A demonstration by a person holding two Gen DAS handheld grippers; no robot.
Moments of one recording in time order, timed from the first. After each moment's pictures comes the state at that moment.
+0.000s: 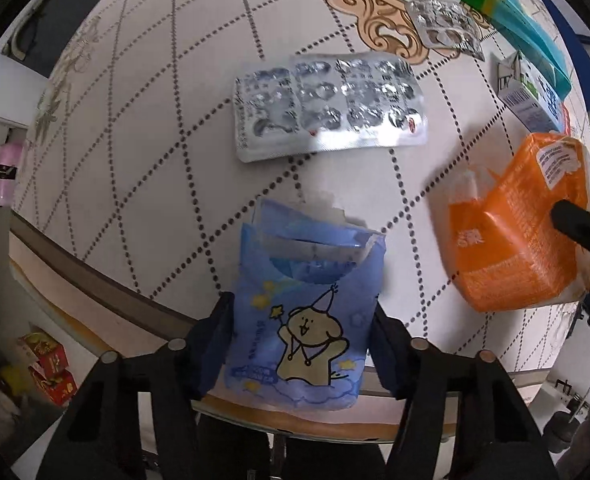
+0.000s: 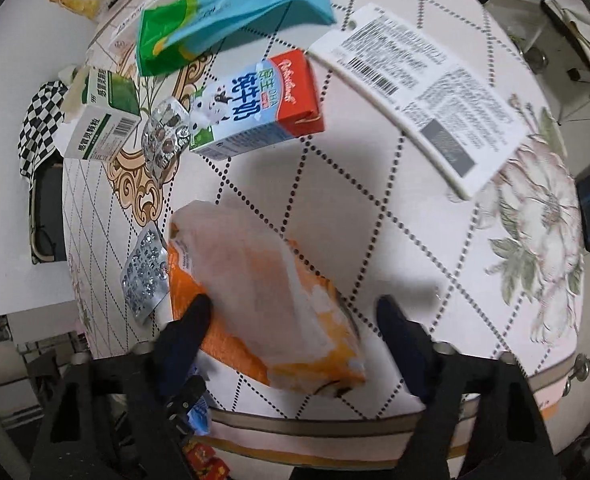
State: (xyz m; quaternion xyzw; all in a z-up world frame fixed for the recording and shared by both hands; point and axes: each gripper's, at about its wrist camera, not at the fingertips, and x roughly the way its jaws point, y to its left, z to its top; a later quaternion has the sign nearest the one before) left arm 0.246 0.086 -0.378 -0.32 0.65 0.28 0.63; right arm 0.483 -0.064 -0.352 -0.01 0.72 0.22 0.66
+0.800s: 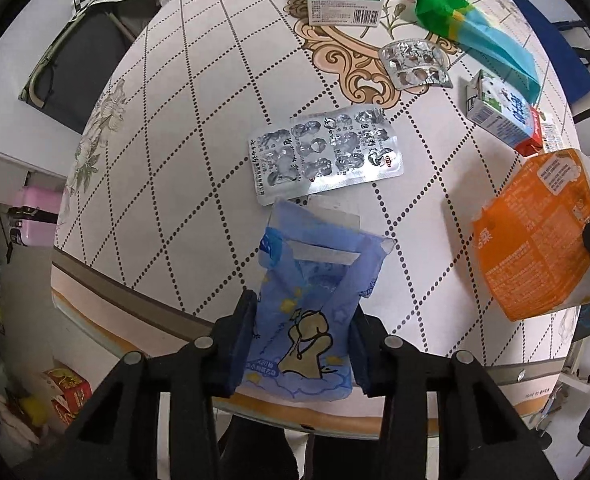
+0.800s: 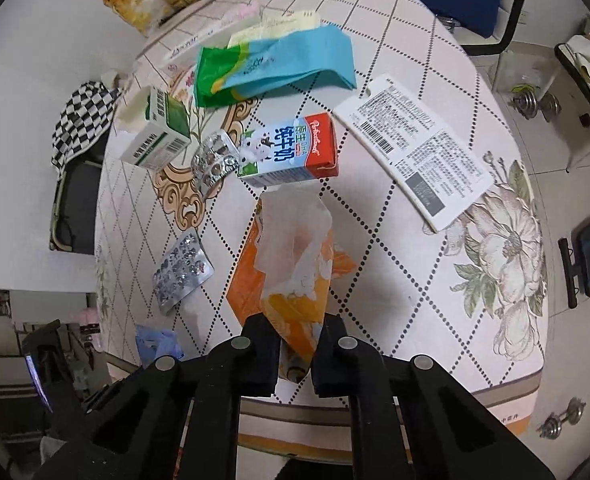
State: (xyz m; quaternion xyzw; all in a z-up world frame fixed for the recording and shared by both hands) left arm 0.254 0.059 -0.311 -0.25 0.63 0.30 0.67; right arm 0.472 -0.106 -0.287 -0.01 0.66 0.28 0.70
